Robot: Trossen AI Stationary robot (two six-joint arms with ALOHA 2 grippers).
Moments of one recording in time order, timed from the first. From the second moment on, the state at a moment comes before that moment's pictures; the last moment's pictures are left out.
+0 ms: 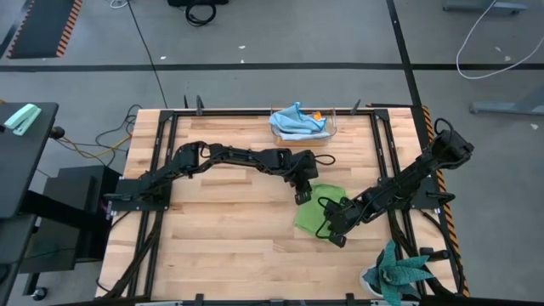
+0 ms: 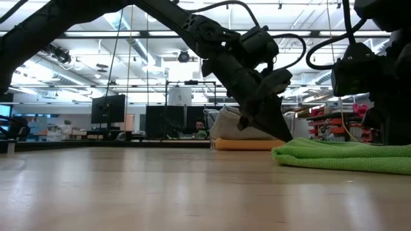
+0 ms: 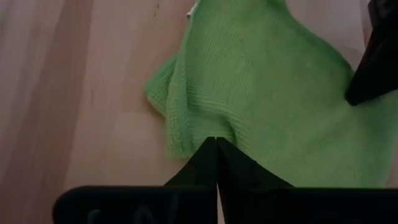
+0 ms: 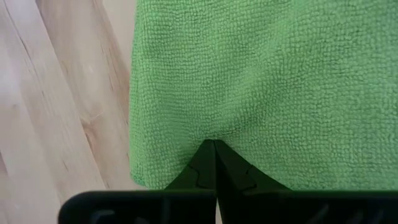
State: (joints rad) left arm 0.10 2.35 1.81 -0.35 0.24 -0.17; right arm 0.50 1.46 0.55 -0.25 0.06 0.98
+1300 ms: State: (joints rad) left arm 0.14 2.38 1.81 -0.33 0.38 -0.23; right arm 0.54 1.46 0.55 -0.24 0.02 1.00
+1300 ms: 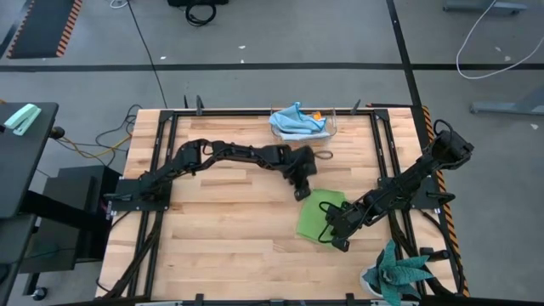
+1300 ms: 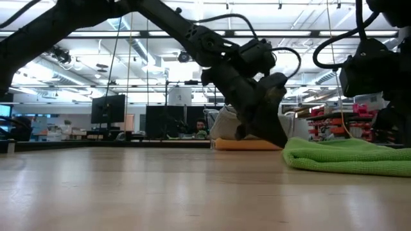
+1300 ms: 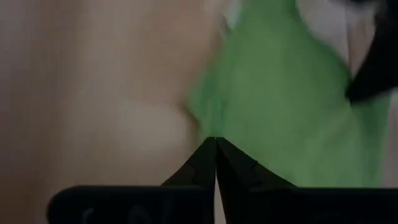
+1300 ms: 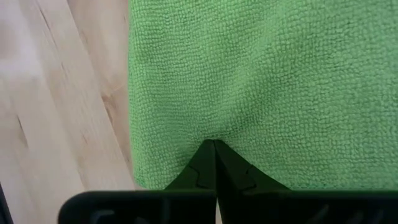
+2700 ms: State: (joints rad) left arm 0.07 2.38 1.81 -0.50 0.56 -0.92; right arm 0.54 1.44 0.55 -0.22 0.05 0.94
